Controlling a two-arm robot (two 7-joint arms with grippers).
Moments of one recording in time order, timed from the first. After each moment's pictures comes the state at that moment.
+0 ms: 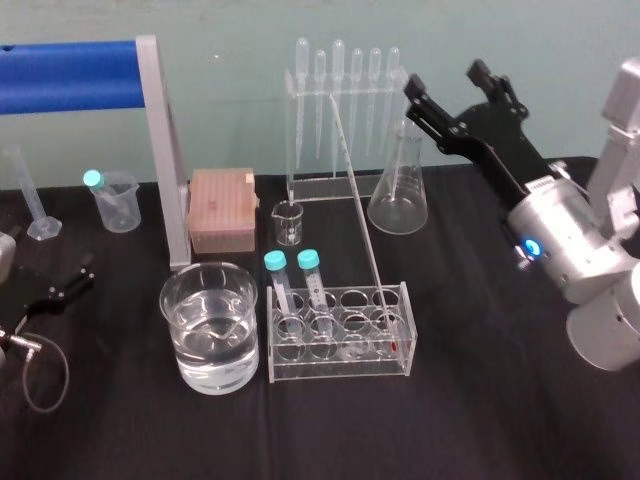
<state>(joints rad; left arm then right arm) -0.20 0.60 0.45 -1.41 -0.25 -0.12 0.03 0.19 0.47 -0.26 -1.67 0.57 -0.18 0.11</state>
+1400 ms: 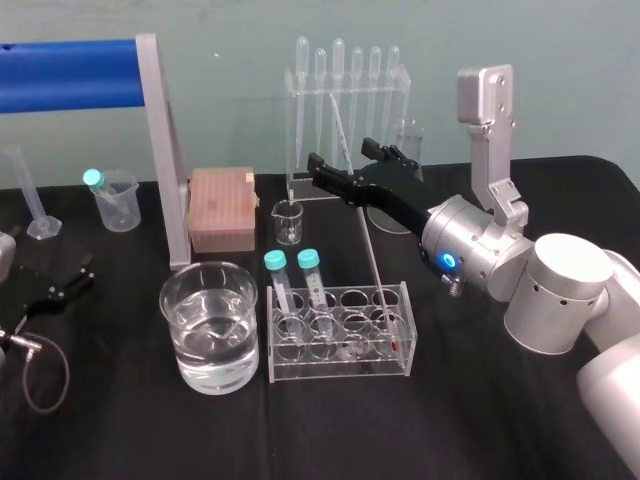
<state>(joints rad) -0.20 0.60 0.45 -1.41 -0.25 -0.12 0.03 0.31 0.33 -0.34 -1.54 0.53 0.21 0.19</state>
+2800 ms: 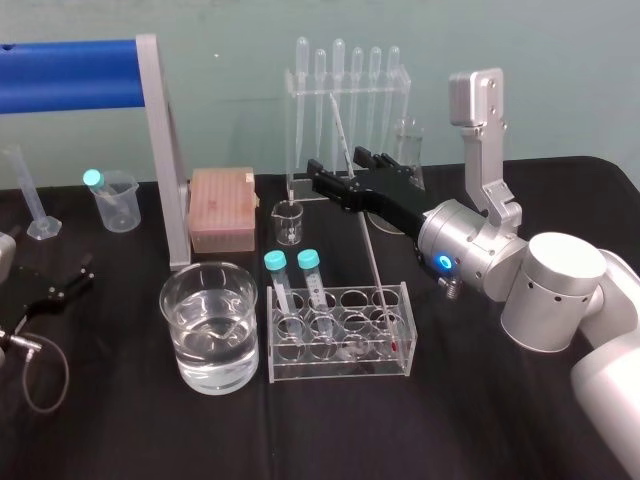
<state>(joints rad) -0.20 0.60 0.45 -1.41 -0.25 -0.12 0.03 0.32 0.31 -0.32 -1.51 0.52 0.25 0.22</state>
